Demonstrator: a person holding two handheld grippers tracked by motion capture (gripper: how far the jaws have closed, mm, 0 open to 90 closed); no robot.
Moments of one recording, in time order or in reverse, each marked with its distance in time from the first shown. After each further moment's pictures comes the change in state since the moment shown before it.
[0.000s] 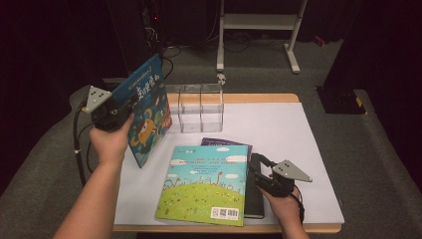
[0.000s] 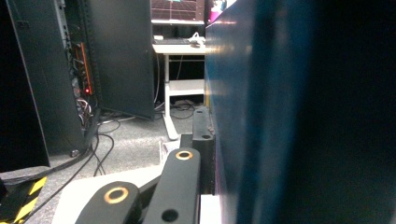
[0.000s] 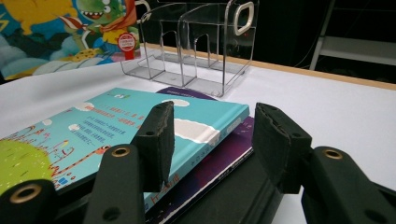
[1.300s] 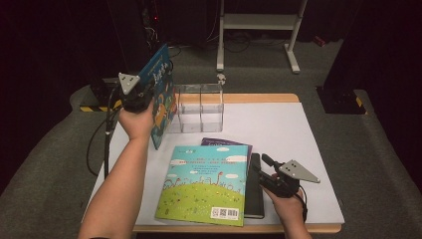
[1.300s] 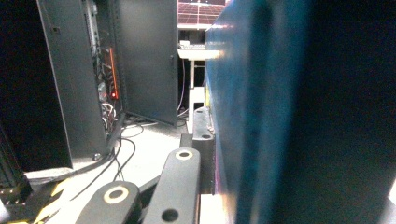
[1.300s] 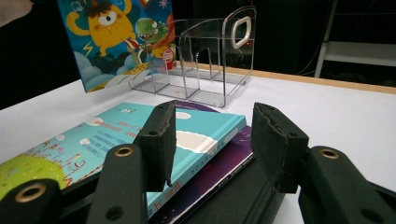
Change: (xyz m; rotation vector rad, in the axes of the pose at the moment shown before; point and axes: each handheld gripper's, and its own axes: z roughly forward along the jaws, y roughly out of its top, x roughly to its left) left arm -0.002 -0.035 0.084 -0.064 0.113 0.026; right arm -0.006 0.004 -0.010 -0.045 0.026 0.045
